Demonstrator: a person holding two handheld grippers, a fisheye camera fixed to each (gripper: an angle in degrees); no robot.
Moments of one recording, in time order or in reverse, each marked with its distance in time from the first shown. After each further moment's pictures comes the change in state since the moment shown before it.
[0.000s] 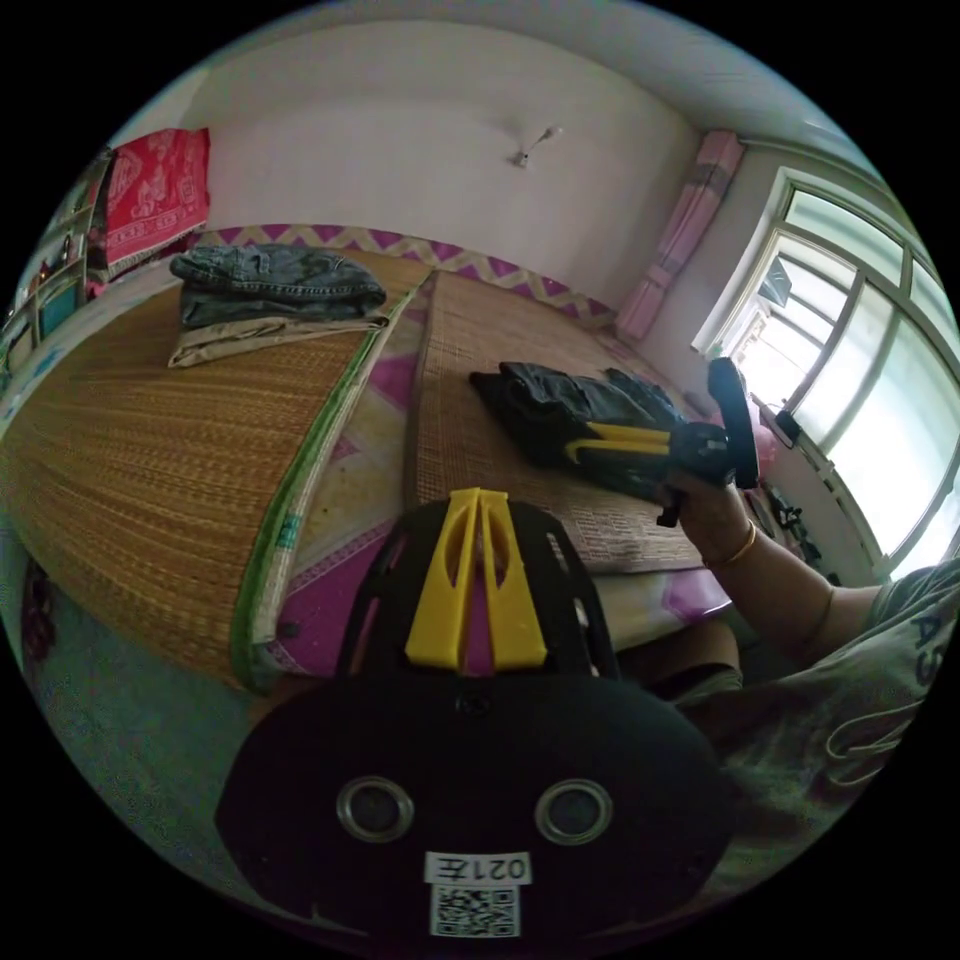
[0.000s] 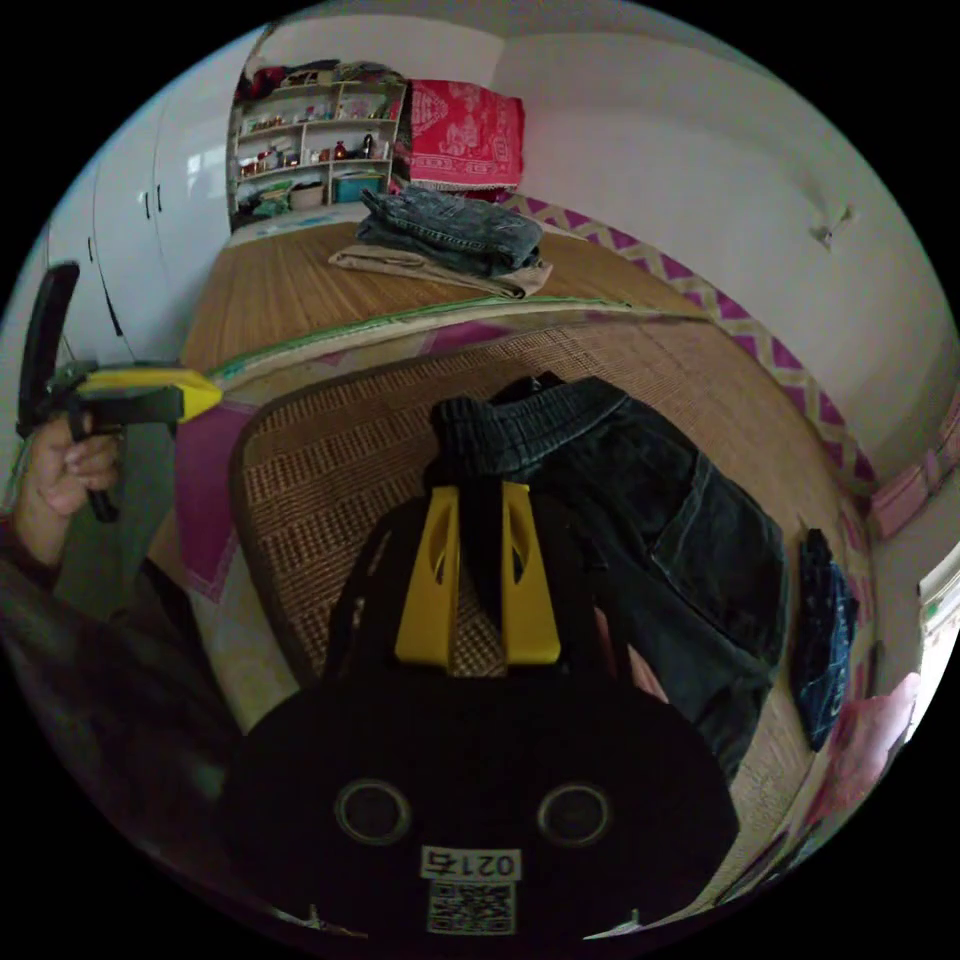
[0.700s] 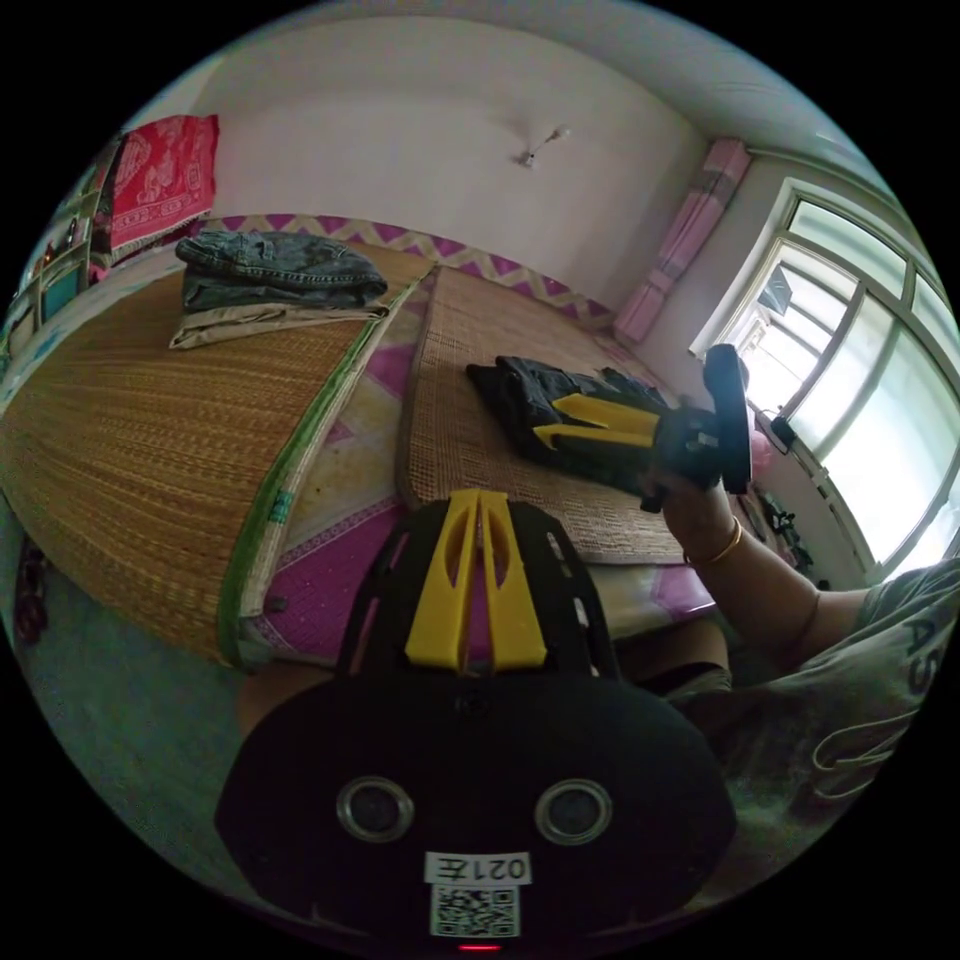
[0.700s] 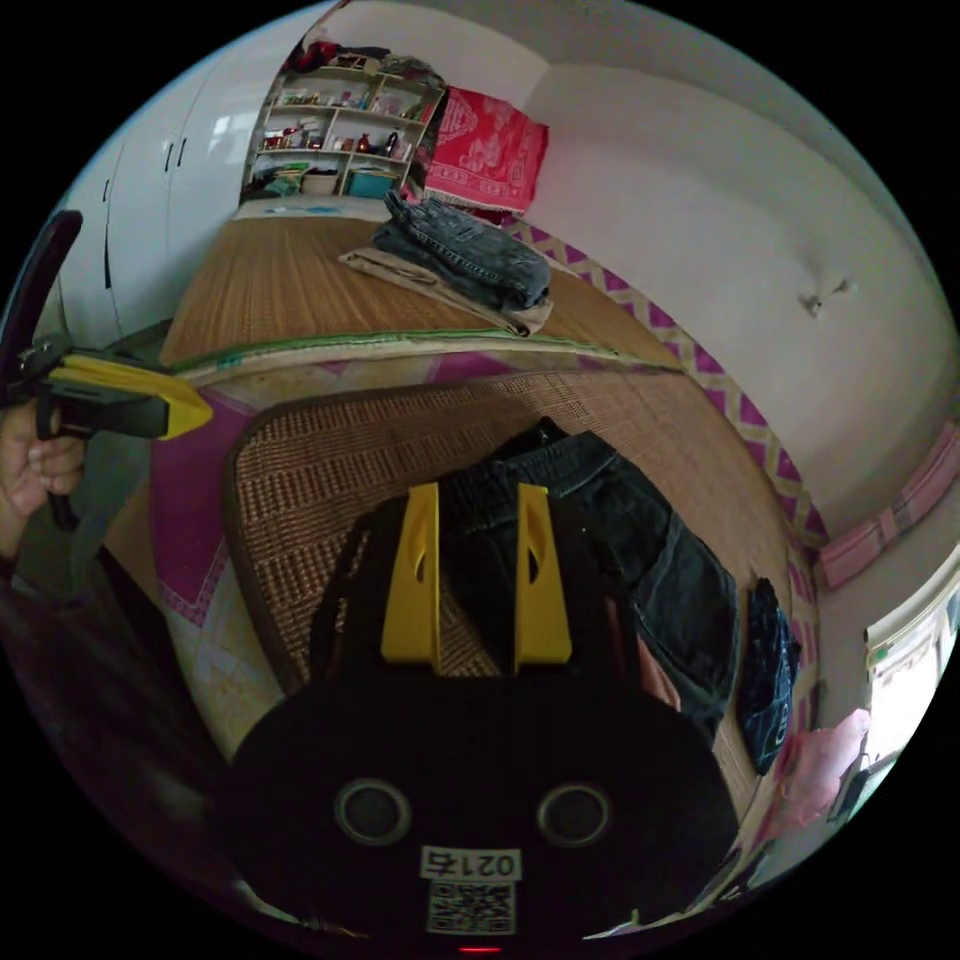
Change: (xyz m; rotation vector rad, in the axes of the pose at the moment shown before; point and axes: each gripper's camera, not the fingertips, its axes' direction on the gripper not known) left arm -0.002 0.024 -0.032 -0.003 -0.003 -0.013; right arm -0.083 -0.045 -0.043 0.058 0.202 -0.152
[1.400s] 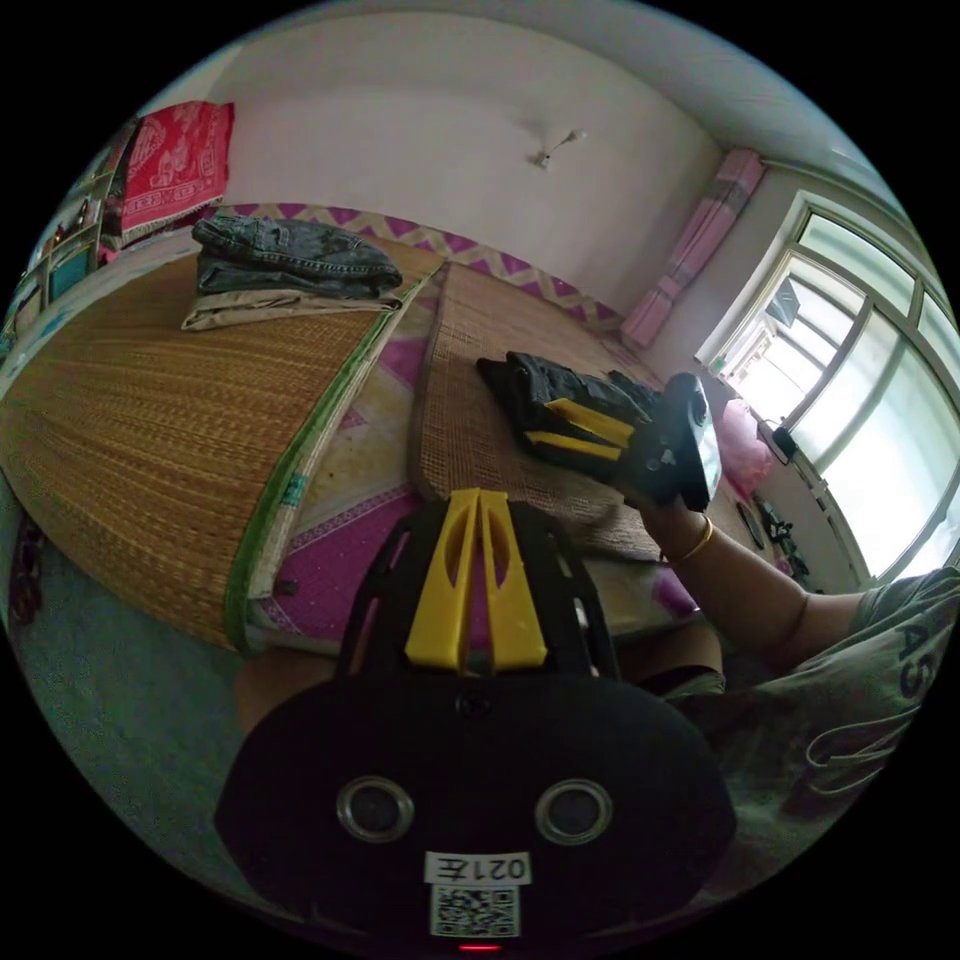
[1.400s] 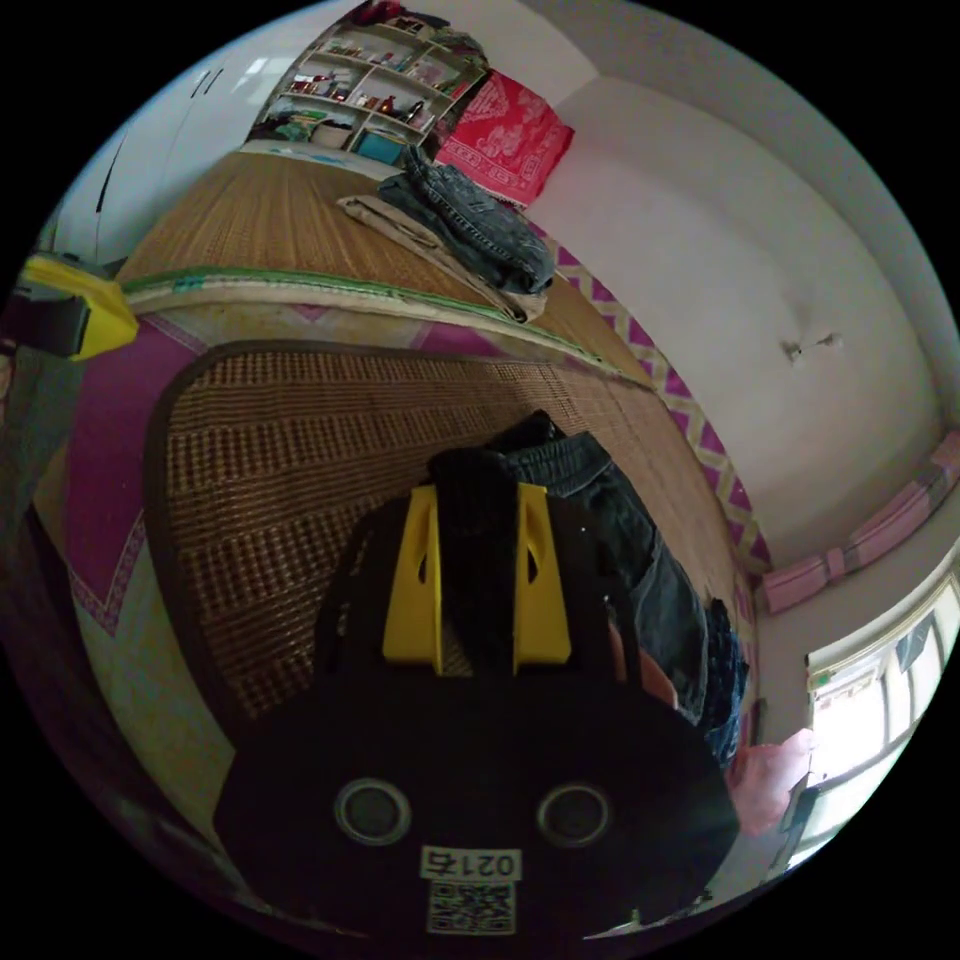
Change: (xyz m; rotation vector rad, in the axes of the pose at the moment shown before) left arm -0.020 0.023 0.017 -0.008 0.009 -0.040; right arm 0.003 0.012 0.010 -0.027 0.140 -0.069
